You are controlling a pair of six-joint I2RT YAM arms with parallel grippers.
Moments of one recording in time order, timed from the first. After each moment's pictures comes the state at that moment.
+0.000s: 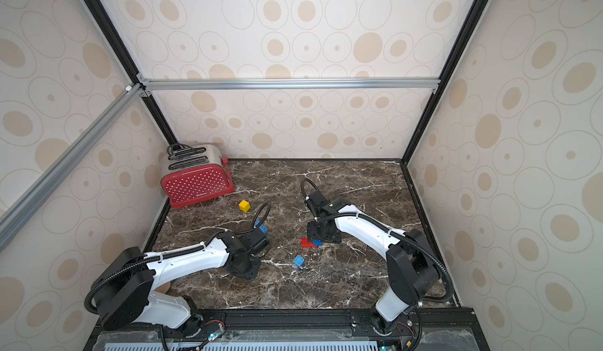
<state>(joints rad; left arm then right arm) -0.84 1.44 0.77 -0.86 -0.08 -0.55 0.63 1.59 1.16 -0.93 0.00 0.65</state>
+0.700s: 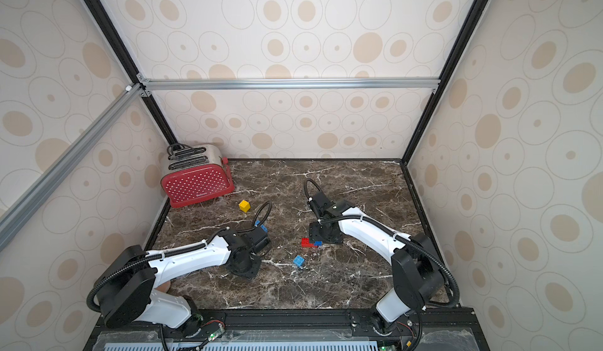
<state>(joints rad) -0.84 1.45 0.84 -0.92 -0.09 -0.56 0.62 1.55 1.11 -0.90 -0.01 0.66</state>
